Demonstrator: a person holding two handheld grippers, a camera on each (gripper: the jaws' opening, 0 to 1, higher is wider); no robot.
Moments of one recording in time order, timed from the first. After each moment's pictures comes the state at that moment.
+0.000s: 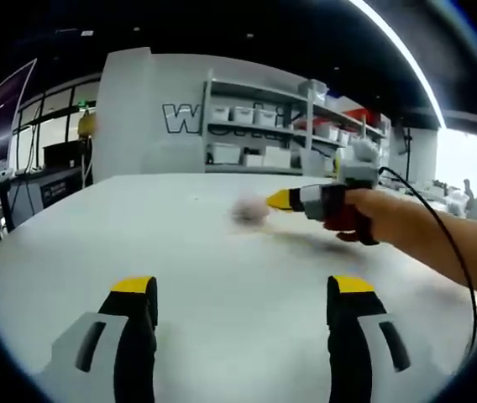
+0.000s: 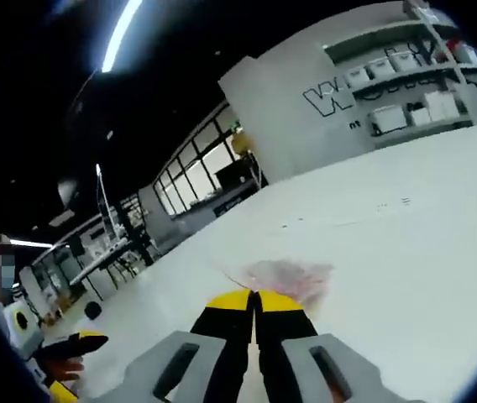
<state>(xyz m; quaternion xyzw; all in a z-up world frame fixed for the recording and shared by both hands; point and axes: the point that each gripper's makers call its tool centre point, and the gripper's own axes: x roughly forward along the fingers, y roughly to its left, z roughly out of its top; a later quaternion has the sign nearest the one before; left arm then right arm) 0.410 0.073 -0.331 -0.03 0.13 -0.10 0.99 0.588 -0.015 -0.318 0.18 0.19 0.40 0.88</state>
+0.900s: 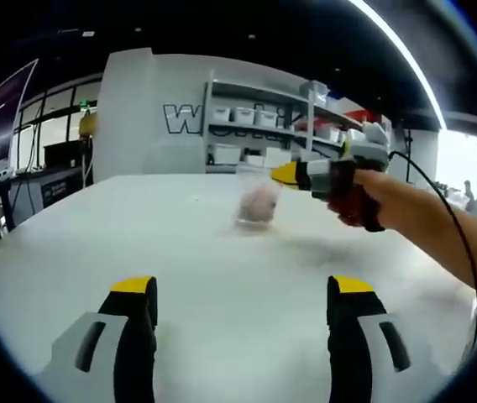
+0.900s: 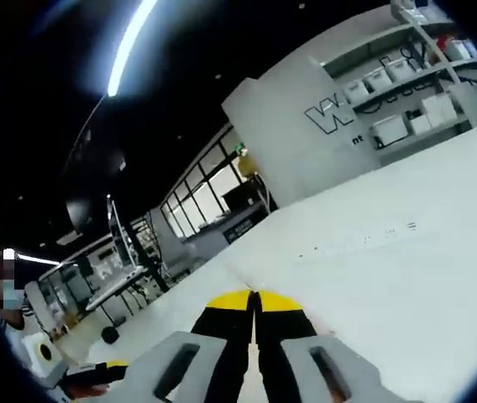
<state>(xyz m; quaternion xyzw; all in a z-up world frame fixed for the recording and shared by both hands) 0.408 0.071 -0.328 -0.03 0.13 -0.10 0.99 0.585 -0.017 -0.272 0.21 0.14 0.40 0.88</state>
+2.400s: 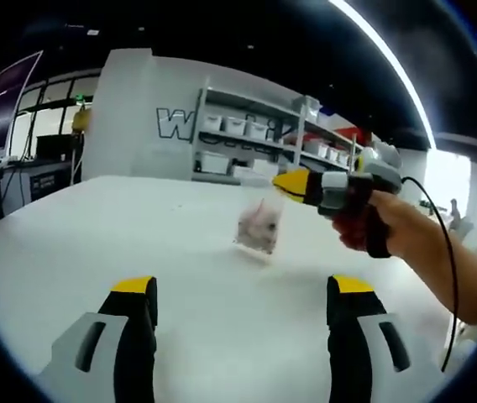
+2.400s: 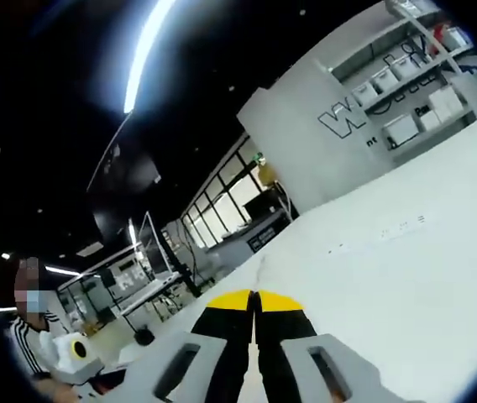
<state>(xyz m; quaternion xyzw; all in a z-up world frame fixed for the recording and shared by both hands) 0.393 0.052 -0.313 -0.07 0.10 -0.14 0.98 0.514 -0.027 -0.246 0.25 0.11 0.44 0.85</state>
